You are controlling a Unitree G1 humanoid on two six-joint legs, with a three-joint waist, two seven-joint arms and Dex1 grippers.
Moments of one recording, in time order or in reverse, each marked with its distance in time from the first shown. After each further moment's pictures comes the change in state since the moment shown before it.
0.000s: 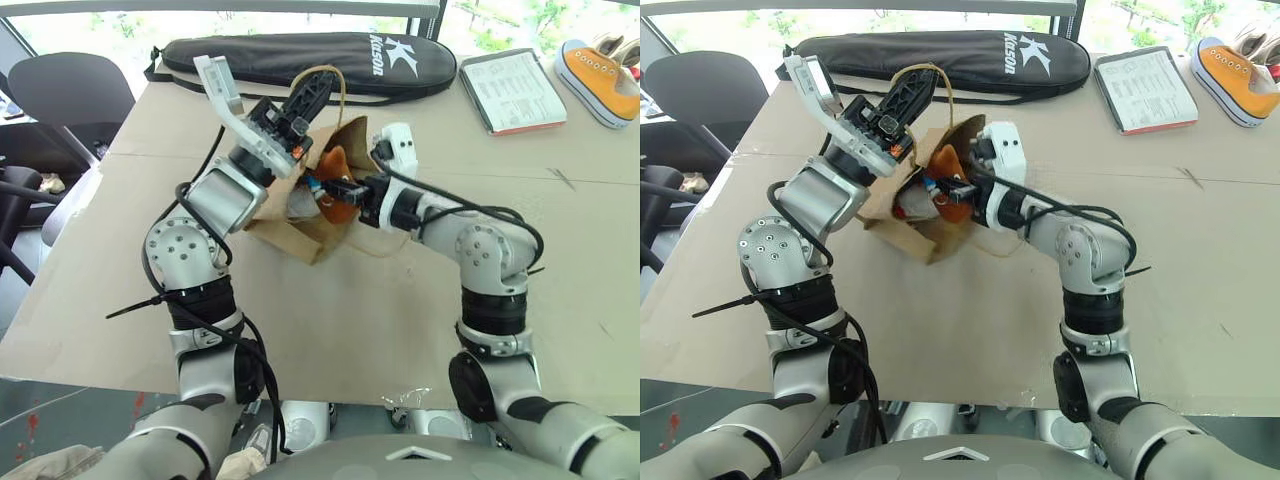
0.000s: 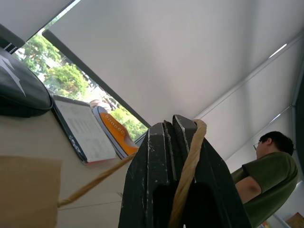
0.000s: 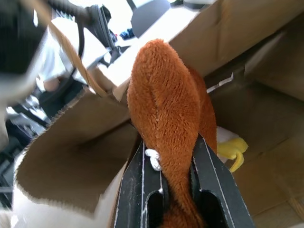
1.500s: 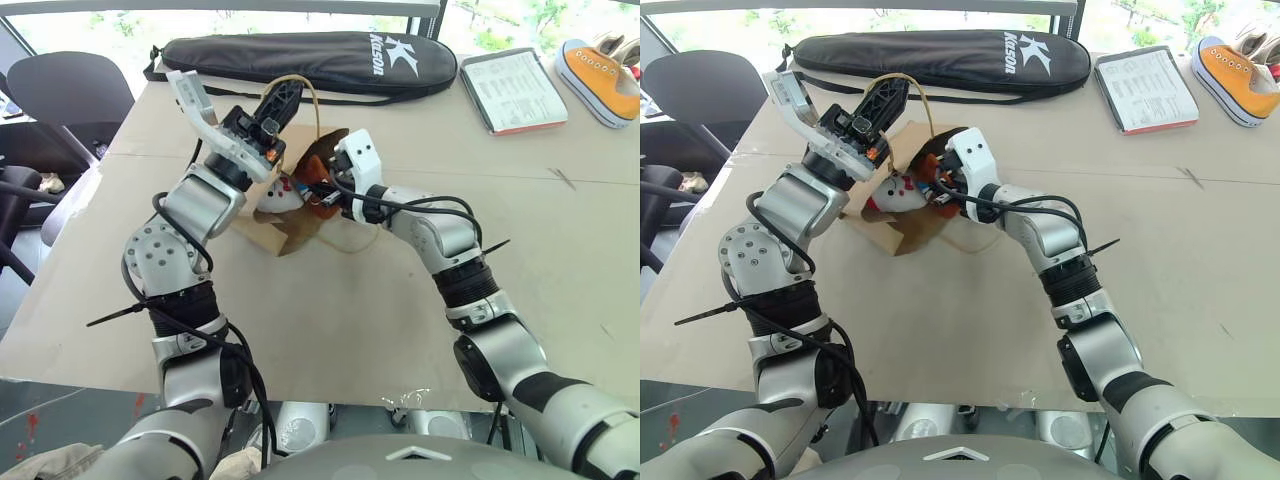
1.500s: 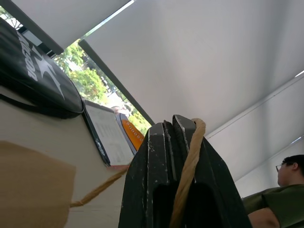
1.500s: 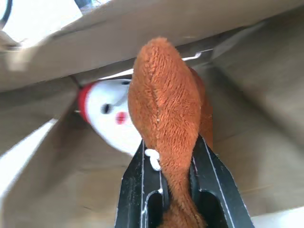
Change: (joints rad) left arm 0.039 0.064 0.056 0.039 -0.061 -0.009 0.051; right arm -0.080 -0.088 0.267 0.439 -0.162 -0.468 0.119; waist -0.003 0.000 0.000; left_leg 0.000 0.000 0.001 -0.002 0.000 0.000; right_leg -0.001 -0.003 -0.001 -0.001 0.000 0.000
